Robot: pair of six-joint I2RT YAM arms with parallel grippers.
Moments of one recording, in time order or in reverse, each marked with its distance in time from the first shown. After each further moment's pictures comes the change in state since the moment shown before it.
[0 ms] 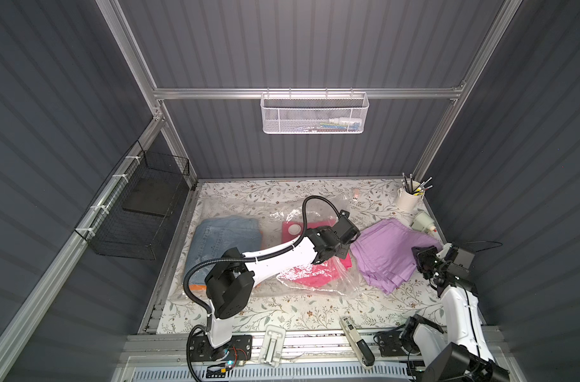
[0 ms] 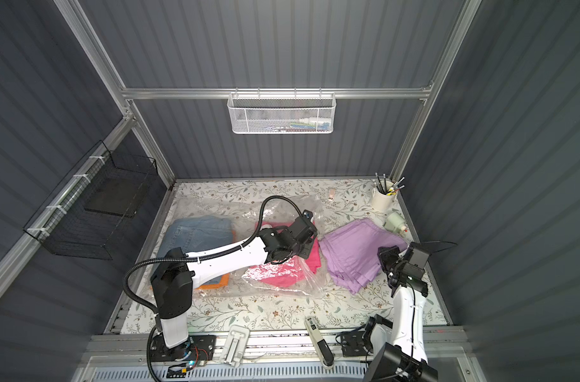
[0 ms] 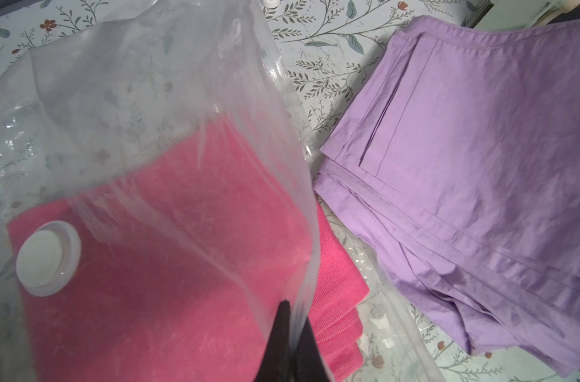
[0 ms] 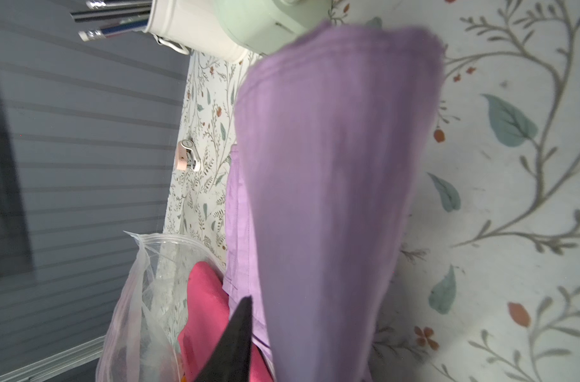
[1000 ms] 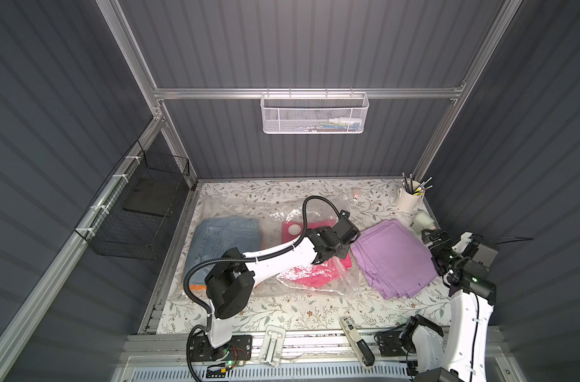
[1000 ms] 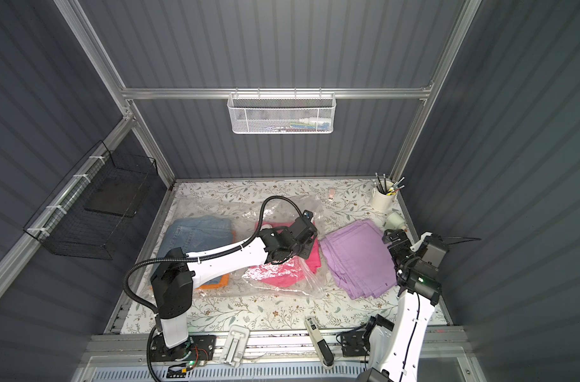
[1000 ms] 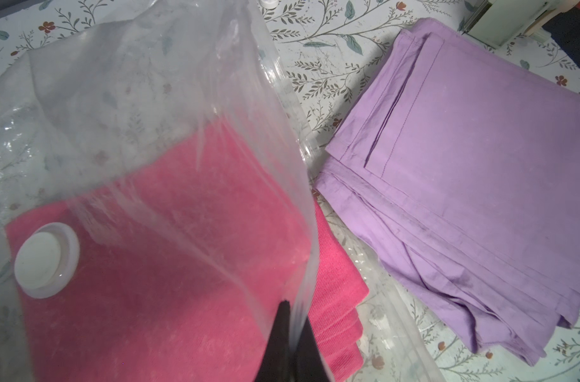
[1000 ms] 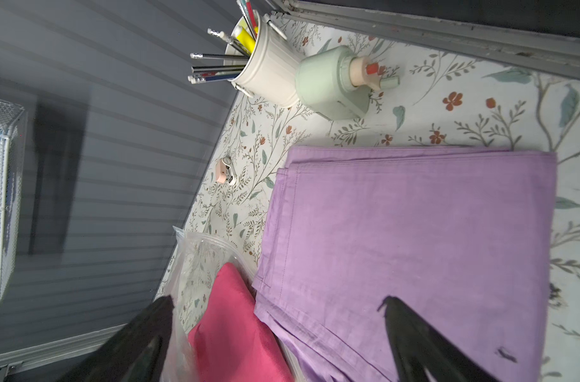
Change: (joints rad) left arm -0.004 0.000 -0.003 0.008 0.000 0.005; right arm -0.063 -0.114 0.234 -0.241 -0.022 -0.117
